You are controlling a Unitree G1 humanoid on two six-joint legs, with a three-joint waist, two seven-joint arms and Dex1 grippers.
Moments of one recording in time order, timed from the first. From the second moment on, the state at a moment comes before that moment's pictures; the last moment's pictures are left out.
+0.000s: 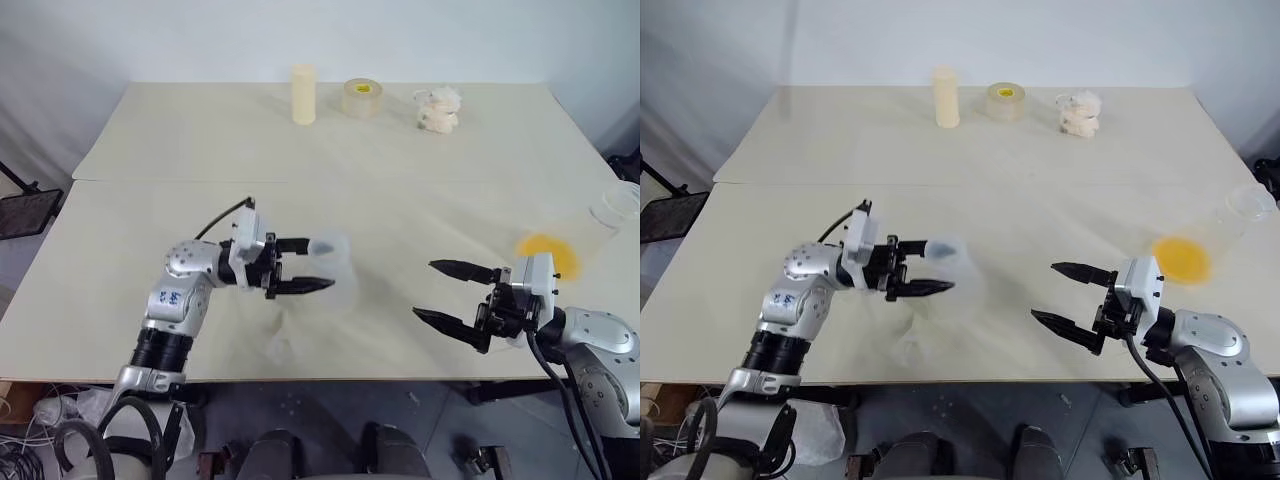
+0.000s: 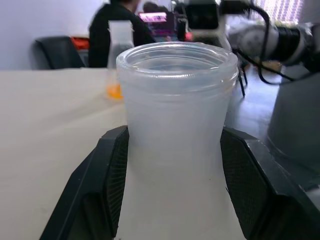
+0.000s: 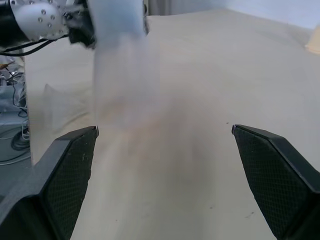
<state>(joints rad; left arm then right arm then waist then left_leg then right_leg) -0.64 0.40 -0.05 0.22 -0.46 0.11 -1.28 -0.04 -0.70 -0.21 -0.29 0.63 0.22 1.06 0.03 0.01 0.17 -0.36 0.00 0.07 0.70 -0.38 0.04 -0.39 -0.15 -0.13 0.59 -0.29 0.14</state>
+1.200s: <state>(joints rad) -1.21 0.05 -0.05 1.20 -0.10 -0.30 -0.99 0.06 -0.67 -0.25 -0.35 0.59 0.17 0.94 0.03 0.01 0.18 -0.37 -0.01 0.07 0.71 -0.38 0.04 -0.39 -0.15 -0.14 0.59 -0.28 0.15</state>
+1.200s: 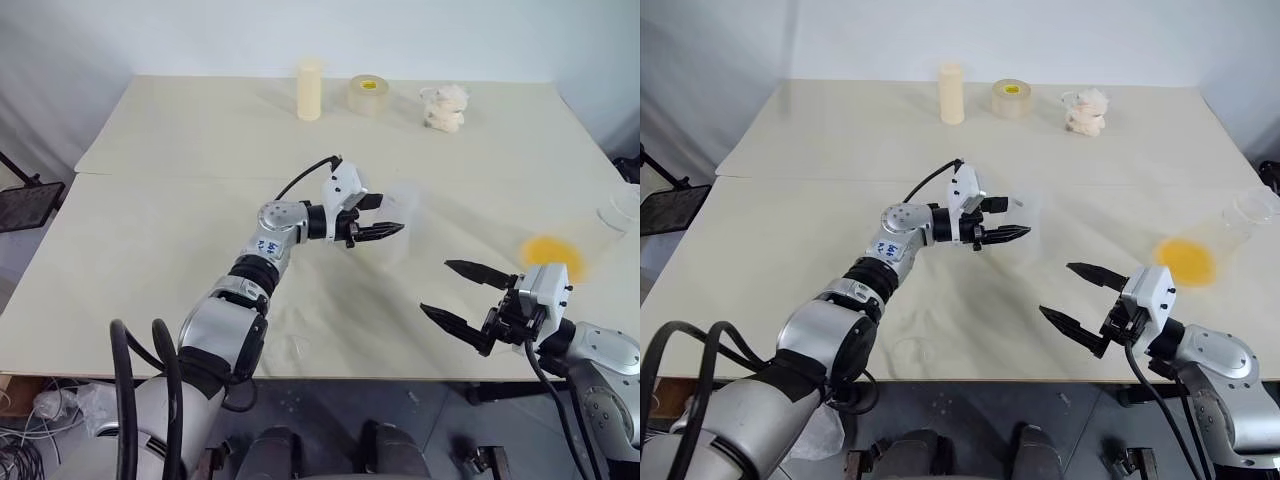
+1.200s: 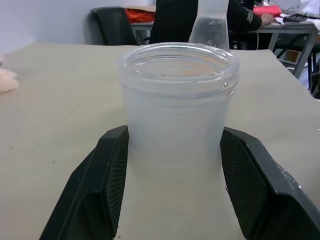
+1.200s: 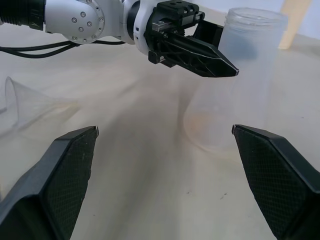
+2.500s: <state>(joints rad) -0.38 0.72 0.22 0.10 -0.46 0.29 -1.35 -0.06 -0.70 -0.24 -0.24 0.58 0.16 1.05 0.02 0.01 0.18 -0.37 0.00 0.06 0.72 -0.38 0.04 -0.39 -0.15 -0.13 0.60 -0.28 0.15</state>
